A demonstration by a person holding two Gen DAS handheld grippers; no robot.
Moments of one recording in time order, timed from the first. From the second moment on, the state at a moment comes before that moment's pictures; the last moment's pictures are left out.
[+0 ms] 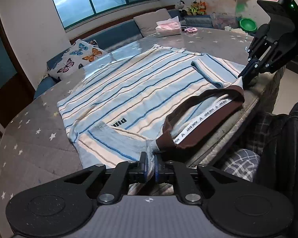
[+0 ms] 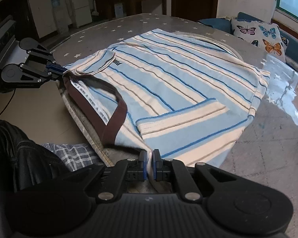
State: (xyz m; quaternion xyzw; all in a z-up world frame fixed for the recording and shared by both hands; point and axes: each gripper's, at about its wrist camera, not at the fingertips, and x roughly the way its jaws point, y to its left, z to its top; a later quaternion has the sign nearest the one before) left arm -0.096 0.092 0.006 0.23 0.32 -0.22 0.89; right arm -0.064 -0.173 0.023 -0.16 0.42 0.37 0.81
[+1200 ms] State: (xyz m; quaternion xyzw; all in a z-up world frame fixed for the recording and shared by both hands) left arm -0.104 0.091 -0.016 0.31 0.33 -0.26 0.85; right arm -0.062 -0.170 0.016 -0.21 0.41 0.39 0.80
